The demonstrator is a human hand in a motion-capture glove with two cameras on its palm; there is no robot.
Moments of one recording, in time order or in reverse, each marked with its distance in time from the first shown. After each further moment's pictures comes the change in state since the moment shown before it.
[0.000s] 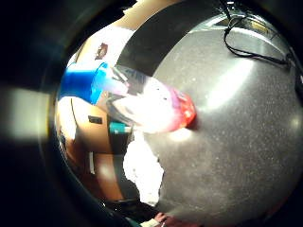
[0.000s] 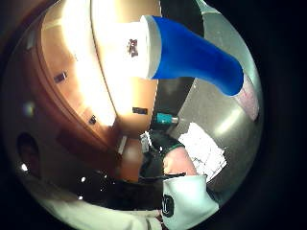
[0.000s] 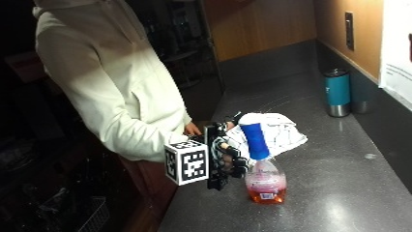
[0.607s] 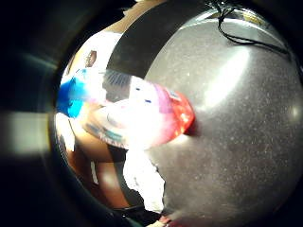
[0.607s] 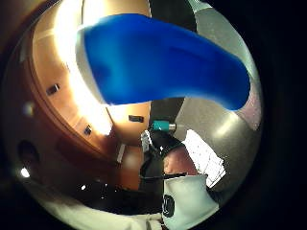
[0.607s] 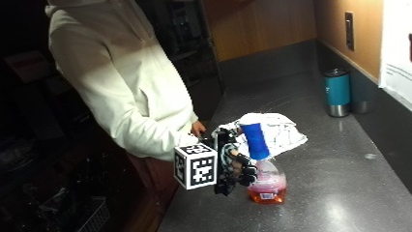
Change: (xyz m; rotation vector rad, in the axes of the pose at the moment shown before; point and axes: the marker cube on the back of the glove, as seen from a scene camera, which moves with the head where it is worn) arm 0.012 -0.018 0.021 0.078 0.008 0.099
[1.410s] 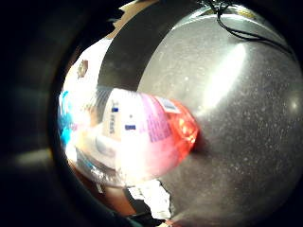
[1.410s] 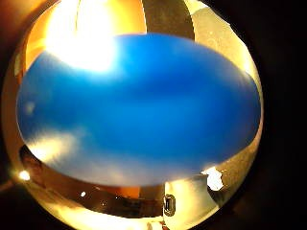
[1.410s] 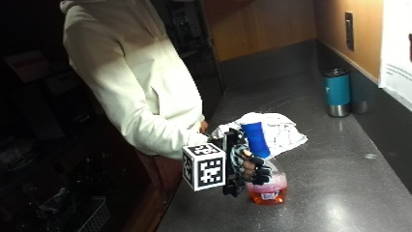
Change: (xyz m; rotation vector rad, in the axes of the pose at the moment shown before) arm -0.003 -0.024 0.015 0.062 -0.022 0.041
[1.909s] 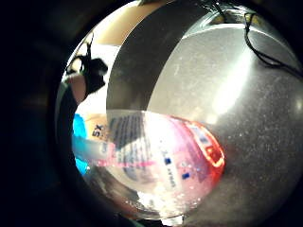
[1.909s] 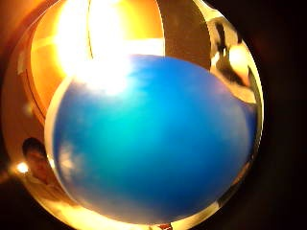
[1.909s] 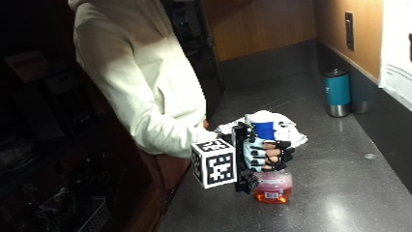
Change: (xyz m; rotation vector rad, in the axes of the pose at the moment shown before) arm -0.022 -0.028 0.013 0.068 -0.068 -0.035
